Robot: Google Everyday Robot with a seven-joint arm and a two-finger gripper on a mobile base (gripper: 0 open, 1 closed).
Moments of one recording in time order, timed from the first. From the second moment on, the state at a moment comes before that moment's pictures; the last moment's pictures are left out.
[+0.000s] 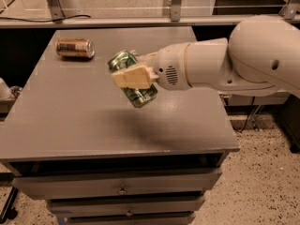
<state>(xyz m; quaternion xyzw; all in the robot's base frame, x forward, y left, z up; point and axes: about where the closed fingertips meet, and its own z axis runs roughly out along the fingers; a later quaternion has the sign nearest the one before) 0.503 0.044 0.953 -0.38 0.73 0.35 0.45</state>
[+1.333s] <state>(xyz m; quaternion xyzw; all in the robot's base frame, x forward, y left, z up) 0.572 -0.011 1.004 -0.47 0.60 0.39 0.51</state>
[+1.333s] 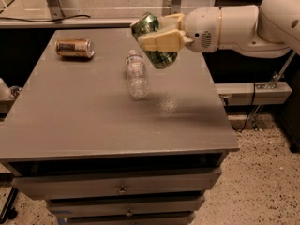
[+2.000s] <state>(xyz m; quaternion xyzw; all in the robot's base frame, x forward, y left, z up) 0.581 -0.055 0.985 -0.45 0.60 0.40 0.53</state>
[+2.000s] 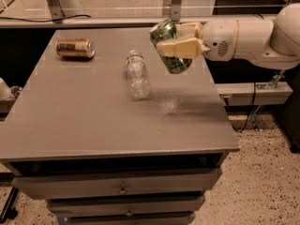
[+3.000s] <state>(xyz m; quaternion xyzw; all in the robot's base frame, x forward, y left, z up) 0.593 -0.113 0.950 -0.40 0.56 0.41 0.59</state>
